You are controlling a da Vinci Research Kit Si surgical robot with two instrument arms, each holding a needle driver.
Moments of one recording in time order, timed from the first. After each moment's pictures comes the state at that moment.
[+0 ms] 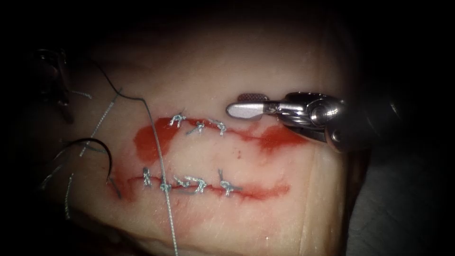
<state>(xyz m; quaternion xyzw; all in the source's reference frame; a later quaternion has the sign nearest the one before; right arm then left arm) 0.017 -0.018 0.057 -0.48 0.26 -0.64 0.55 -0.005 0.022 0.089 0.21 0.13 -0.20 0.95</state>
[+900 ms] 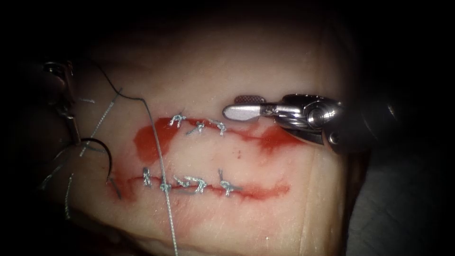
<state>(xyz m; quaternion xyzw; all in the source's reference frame) 0.018 -0.018 0.056 -0.48 0.26 -0.64 0.54 -0.006 0.020 0.091 0.34 0.08 -0.21 0.91</state>
